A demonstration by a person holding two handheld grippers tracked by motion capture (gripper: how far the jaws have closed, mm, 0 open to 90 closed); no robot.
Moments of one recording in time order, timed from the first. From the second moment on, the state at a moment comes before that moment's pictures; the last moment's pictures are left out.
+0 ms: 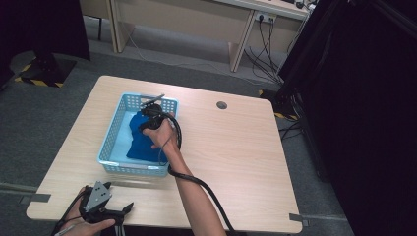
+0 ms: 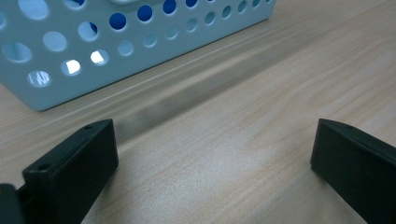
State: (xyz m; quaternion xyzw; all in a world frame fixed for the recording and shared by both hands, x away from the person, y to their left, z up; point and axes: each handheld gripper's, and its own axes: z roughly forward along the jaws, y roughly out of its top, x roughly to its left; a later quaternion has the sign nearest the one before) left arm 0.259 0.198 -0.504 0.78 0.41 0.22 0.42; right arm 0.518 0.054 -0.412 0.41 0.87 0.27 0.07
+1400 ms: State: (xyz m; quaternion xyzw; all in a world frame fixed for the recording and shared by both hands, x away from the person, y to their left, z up) left arm 0.259 0.198 -0.503 0.78 0.41 0.22 0.42; right arm 0.503 0.025 -0.375 0.37 0.86 0.34 0.08
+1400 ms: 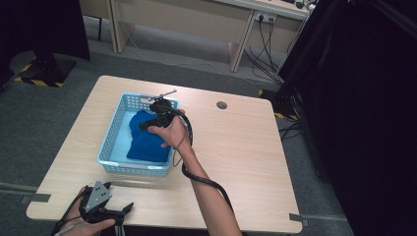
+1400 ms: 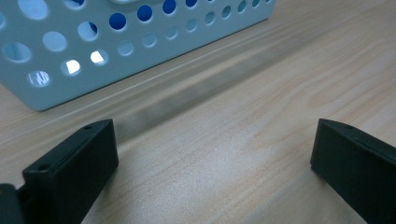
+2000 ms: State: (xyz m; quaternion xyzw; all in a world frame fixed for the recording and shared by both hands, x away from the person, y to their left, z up) left arm 0.259 0.198 -0.503 0.78 0.41 0.22 0.42; right arm 0.495 0.014 -0.370 0.37 0.86 0.35 0.08
